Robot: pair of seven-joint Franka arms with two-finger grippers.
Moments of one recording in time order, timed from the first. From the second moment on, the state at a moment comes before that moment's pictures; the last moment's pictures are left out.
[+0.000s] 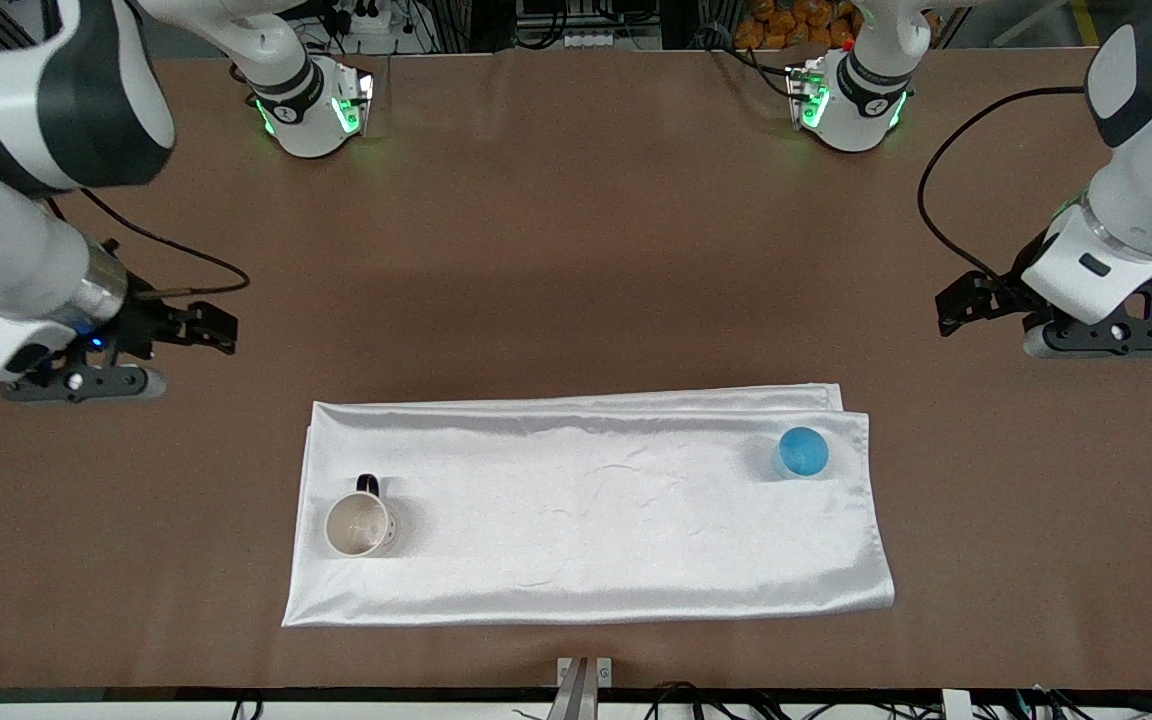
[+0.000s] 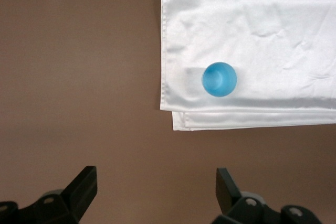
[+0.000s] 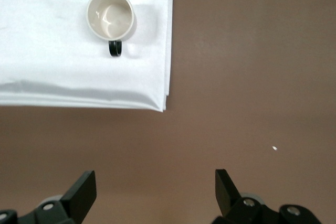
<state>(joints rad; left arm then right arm) 0.03 0.08 -0.20 -1.67 0.02 1.81 -0.16 0.19 0.26 -0.02 -1.46 -0.02 1.66 0.12</state>
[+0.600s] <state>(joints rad) 0.03 0.26 -0.20 -1.68 0.02 1.97 -0.16 0.24 0.59 -0.02 -1.46 0.03 1.97 0.24</state>
